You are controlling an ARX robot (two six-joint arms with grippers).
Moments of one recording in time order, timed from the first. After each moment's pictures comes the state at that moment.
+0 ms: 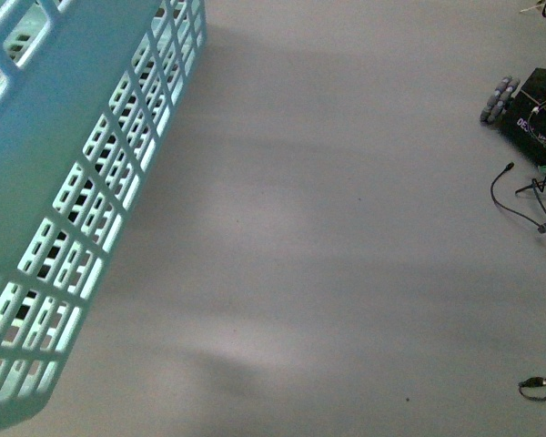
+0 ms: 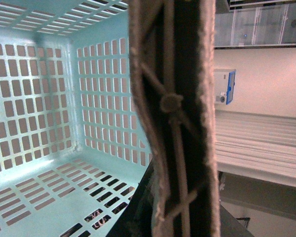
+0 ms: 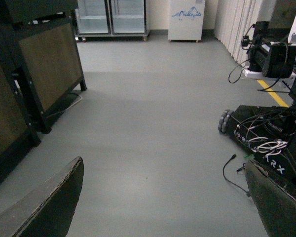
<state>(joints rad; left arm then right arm) -0.27 0.94 0.95 -0.32 -0.25 -1.56 0.00 0.00 0.02 0.00 0.00 0.00</state>
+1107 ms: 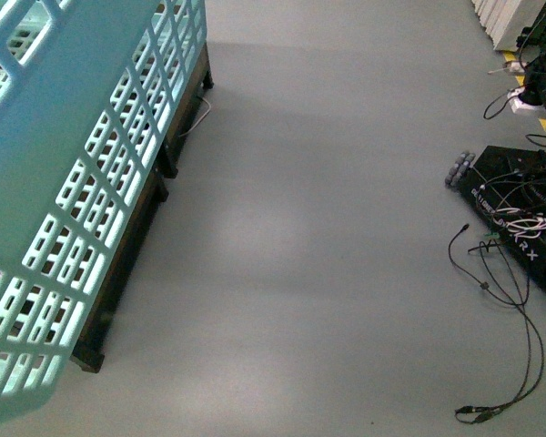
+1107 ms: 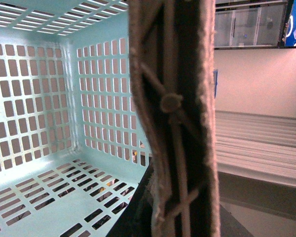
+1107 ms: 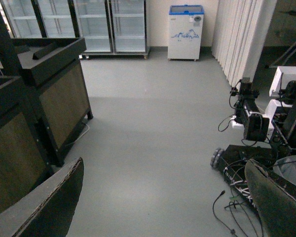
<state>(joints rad) -0.27 0.94 0.95 -0.32 -0.25 -1.56 0.00 0.00 0.02 0.00 0.00 0.00</state>
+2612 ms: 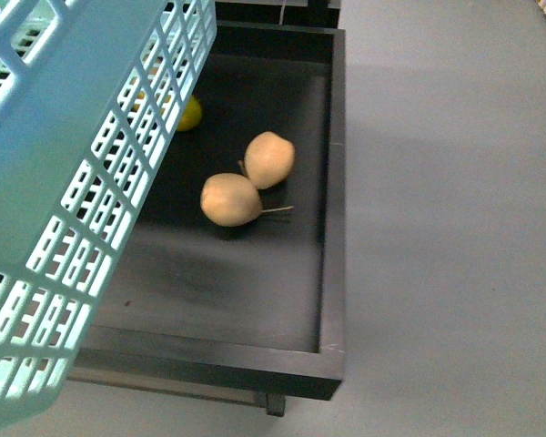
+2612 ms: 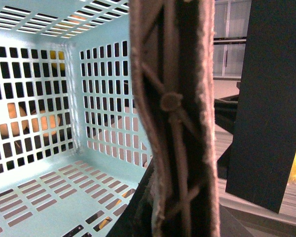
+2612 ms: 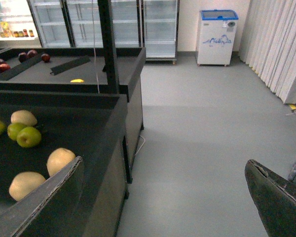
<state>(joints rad) -0.28 0.95 0.95 -0.32 -0.24 -1.56 0.00 0.00 0.02 0.00 0.00 0.00</state>
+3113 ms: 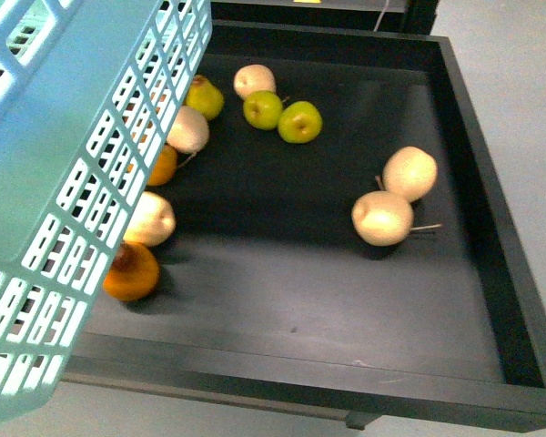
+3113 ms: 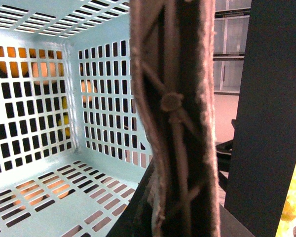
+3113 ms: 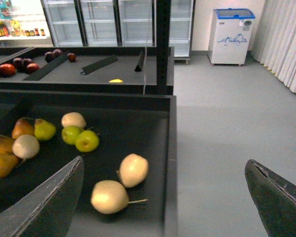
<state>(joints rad) -0.28 0.95 0.95 -0.32 -0.25 -1.56 0.00 0.00 0.02 0.00 0.00 0.00</state>
